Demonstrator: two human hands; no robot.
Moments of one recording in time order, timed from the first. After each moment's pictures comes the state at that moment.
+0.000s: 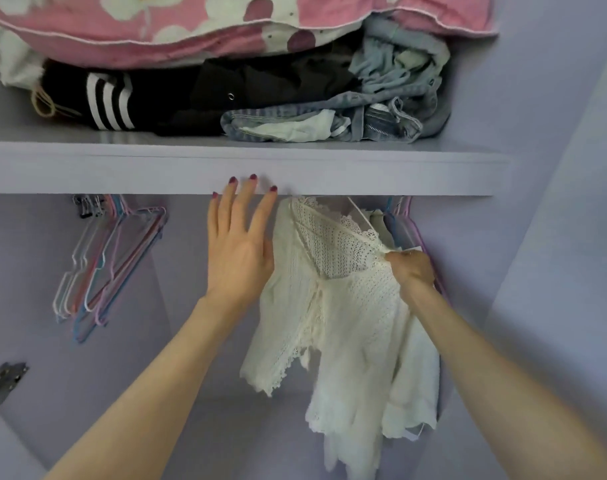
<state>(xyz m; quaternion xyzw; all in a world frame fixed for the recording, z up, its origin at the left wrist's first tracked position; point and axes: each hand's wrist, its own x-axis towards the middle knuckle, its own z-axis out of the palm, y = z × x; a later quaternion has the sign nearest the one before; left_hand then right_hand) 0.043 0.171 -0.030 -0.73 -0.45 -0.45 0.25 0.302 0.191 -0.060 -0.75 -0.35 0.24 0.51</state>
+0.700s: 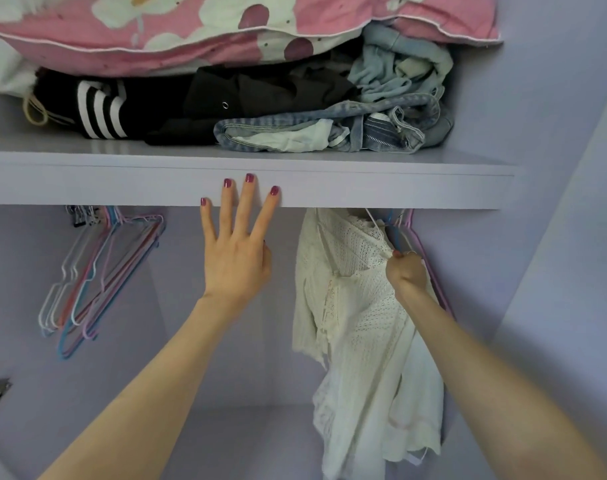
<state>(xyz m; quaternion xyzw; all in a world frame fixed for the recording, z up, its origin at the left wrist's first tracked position) 0.051 0.205 -0.031 -0.70 -0.49 -0.39 0.34 0.311 0.224 -0.063 -0.78 -0.39 0.17 0.46</state>
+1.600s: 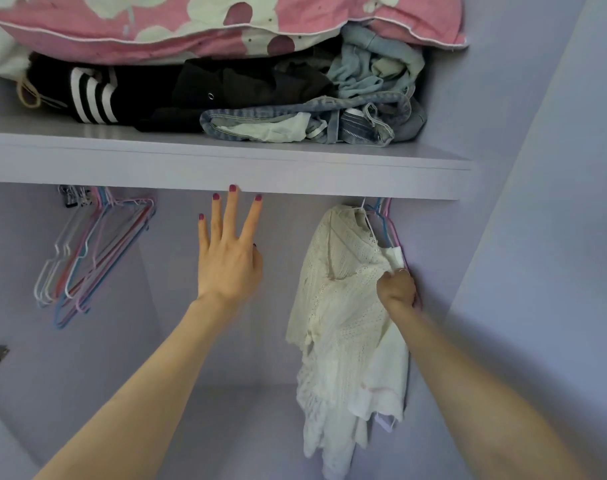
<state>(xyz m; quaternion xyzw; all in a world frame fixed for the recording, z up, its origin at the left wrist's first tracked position) 0.069 0.157 -0.041 -0.73 -0.57 -0.34 0.17 0.331 0.181 -0.091 -0.82 -0.35 0.17 0.43</state>
